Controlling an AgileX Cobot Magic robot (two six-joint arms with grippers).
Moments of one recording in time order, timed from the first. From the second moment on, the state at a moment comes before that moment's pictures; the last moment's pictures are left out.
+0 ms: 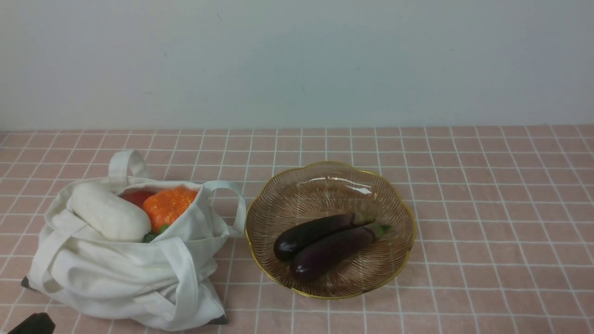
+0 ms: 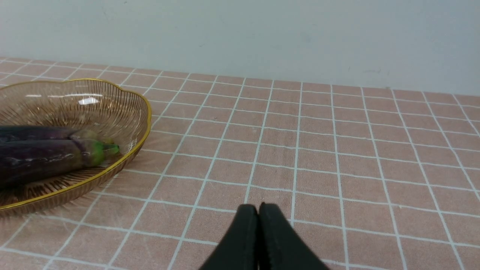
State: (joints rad) right arm 0.07 -0.01 0.02 0.08 0.37 -0.10; left arm -0.06 -0.01 0.03 -0.34 0.24 -0.02
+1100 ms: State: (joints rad) right arm 0.07 -0.01 0.02 0.08 0.37 -0.10; left arm -0.05 1.00 -0.96 -0.30 0.90 0.13
